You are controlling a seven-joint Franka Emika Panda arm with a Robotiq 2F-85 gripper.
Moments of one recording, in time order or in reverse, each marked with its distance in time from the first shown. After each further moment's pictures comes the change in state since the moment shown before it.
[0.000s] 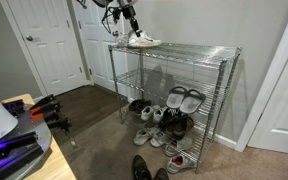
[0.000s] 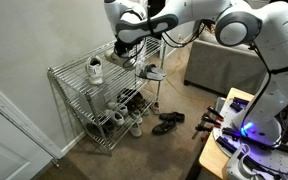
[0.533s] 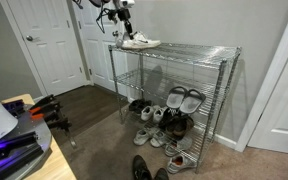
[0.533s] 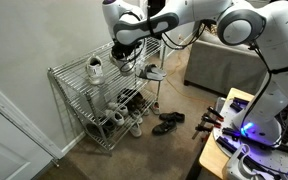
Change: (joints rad) arm 0.002 -0.018 0.053 -0.044 0.068 0.002 0.000
